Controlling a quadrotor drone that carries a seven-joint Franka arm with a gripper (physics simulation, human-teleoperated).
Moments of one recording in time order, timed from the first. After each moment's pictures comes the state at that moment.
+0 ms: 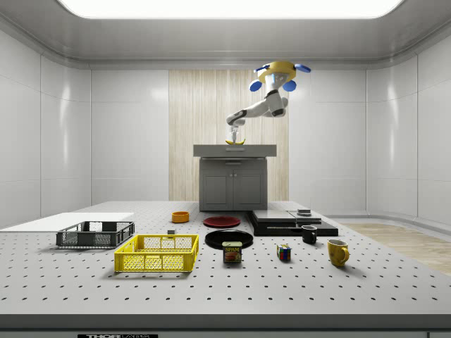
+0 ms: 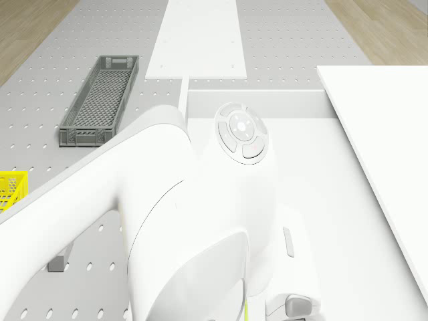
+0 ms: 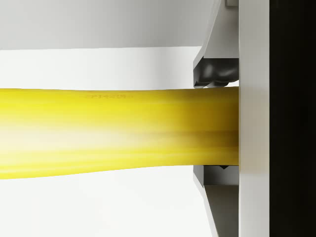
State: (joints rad) arm 1.50 -1.56 -1.27 -2.65 1.83 1.71 -0.22
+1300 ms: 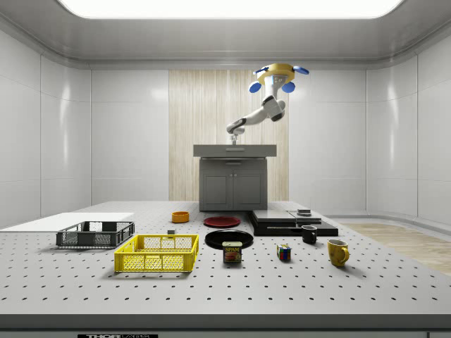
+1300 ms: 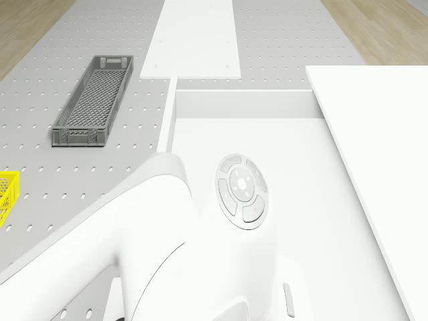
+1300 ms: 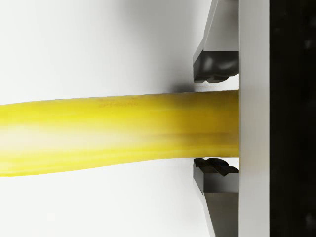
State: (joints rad) arm 1.55 -1.51 -1.08 -2.56 2.02 1.78 -0.23
